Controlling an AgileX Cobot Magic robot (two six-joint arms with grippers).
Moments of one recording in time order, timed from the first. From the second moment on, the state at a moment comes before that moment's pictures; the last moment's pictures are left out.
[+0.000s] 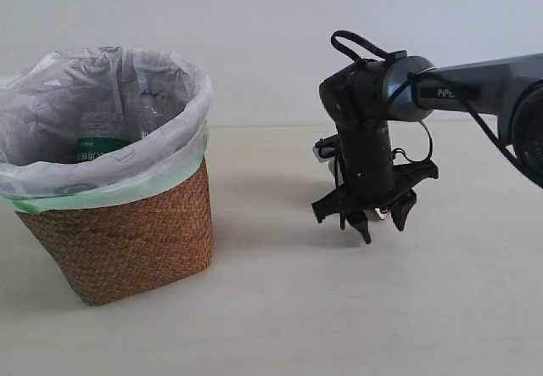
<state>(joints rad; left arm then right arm) -0.05 0.12 0.00 -0.08 0.30 0.27 0.47 2.32 -1.82 -0.26 1.21 0.29</state>
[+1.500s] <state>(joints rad) -0.05 0.12 0.00 -0.08 0.30 0.27 0.49 2.38 -1.94 -0.37 0.79 -0.13</state>
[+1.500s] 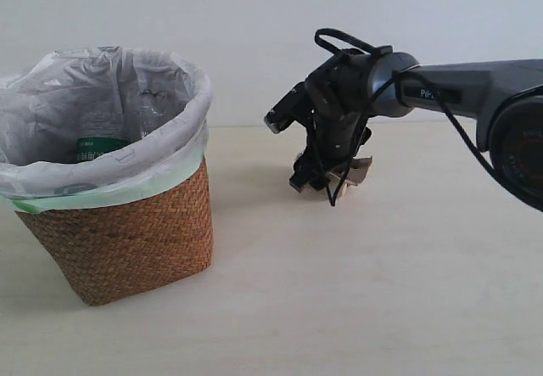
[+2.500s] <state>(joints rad) -0.05 0.12 0.00 -0.08 0.30 0.27 0.49 2.30 -1.94 -0.25 0.99 -0.11</state>
